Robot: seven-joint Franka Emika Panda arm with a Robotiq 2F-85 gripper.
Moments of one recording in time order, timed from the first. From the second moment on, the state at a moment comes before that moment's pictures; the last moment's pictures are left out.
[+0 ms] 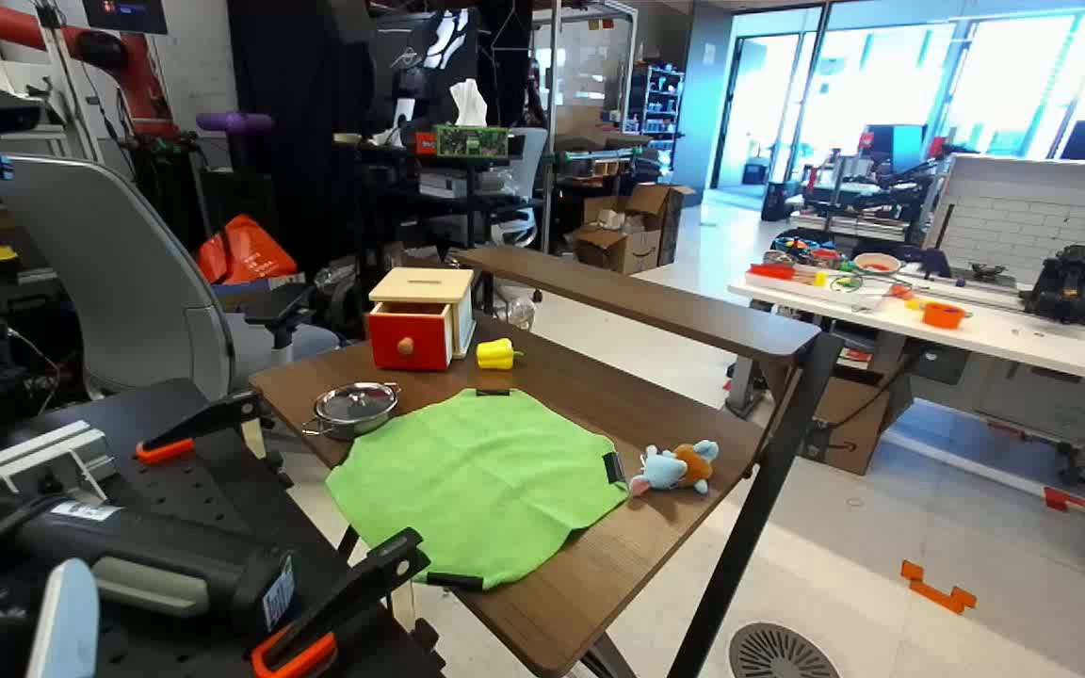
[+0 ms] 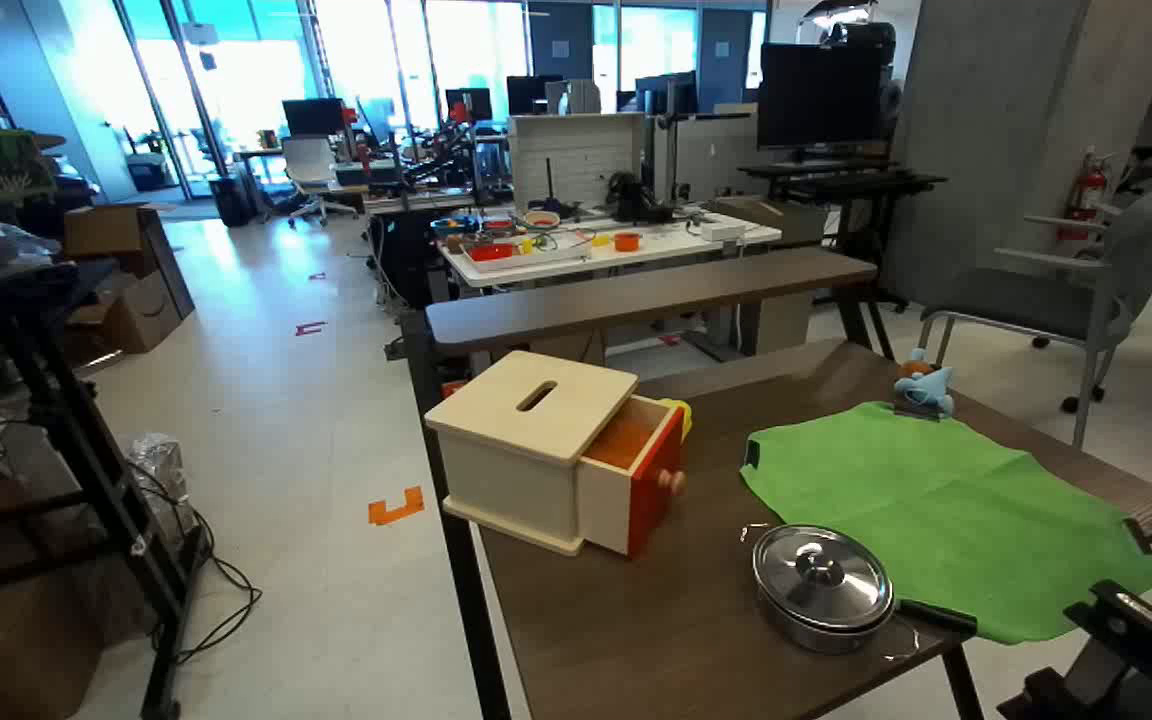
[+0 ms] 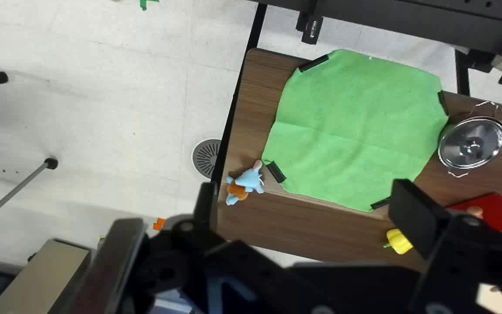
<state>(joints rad) -0.09 -0.65 -0.24 -2.71 -0.23 2.32 -0.41</state>
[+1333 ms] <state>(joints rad) 0.11 -0.03 -0.03 -2.66 -0.16 2.68 -0.36</state>
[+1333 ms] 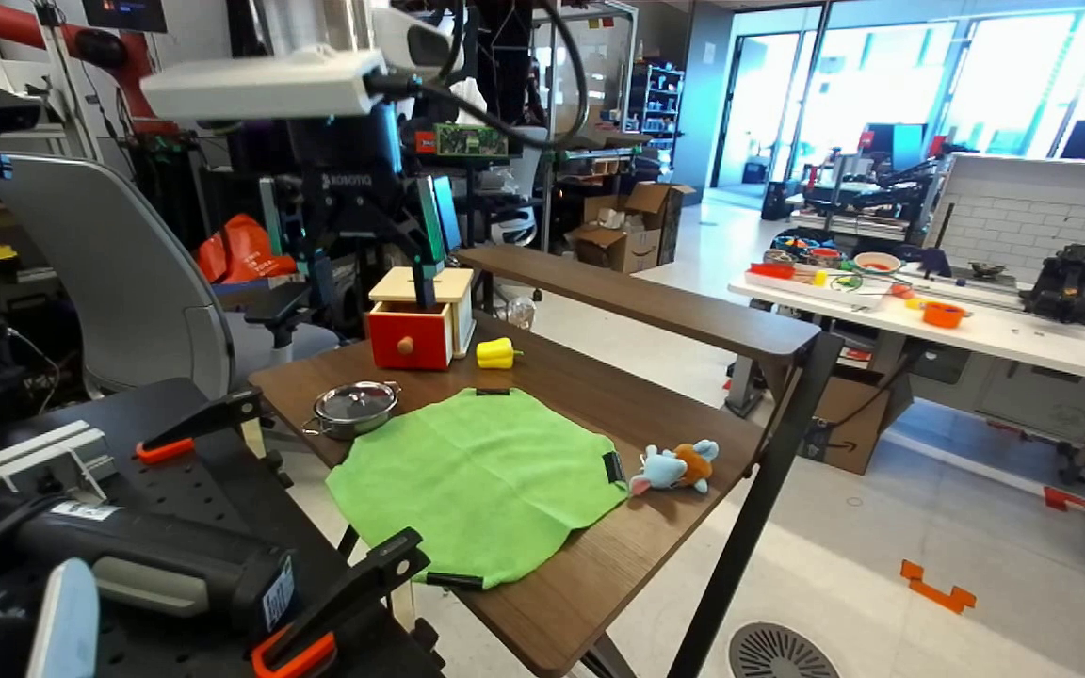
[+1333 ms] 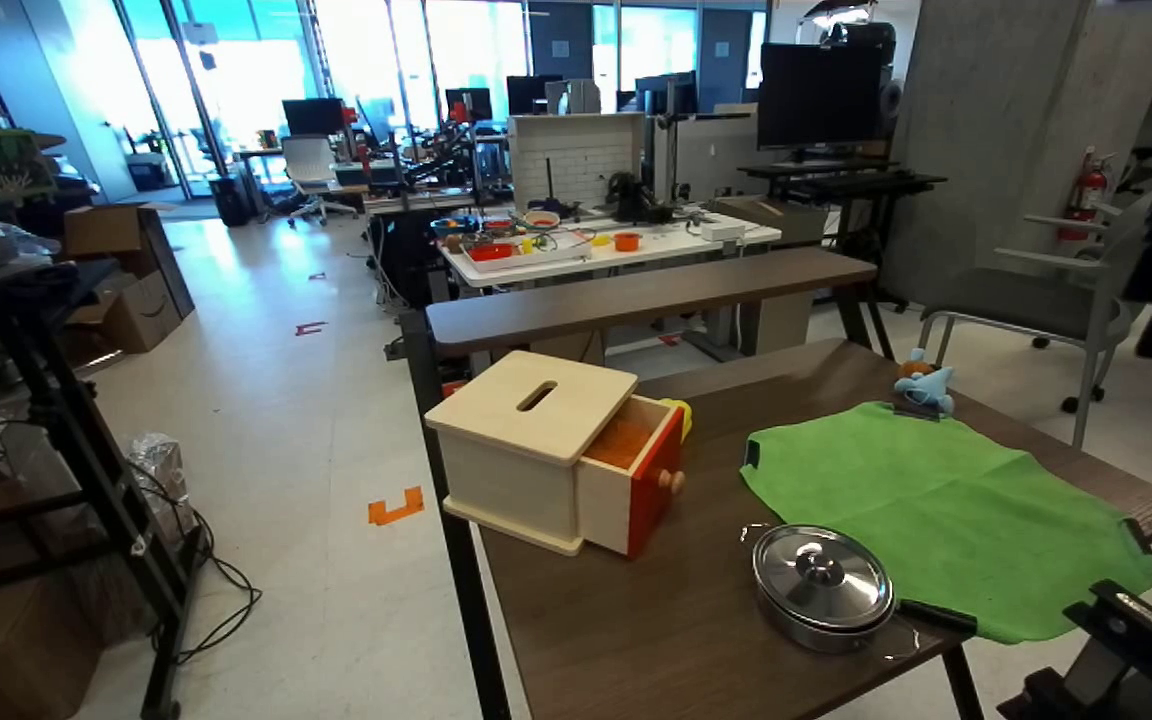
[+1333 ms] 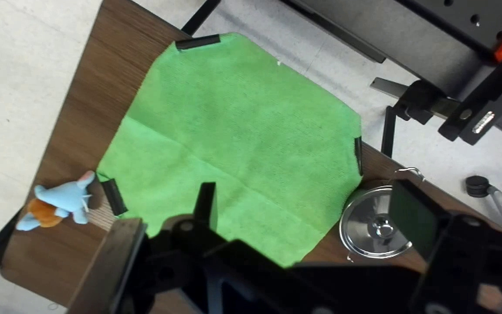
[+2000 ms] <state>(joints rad) 0.21 0.50 0.06 -2.31 -0.25 2.83 -0.15</state>
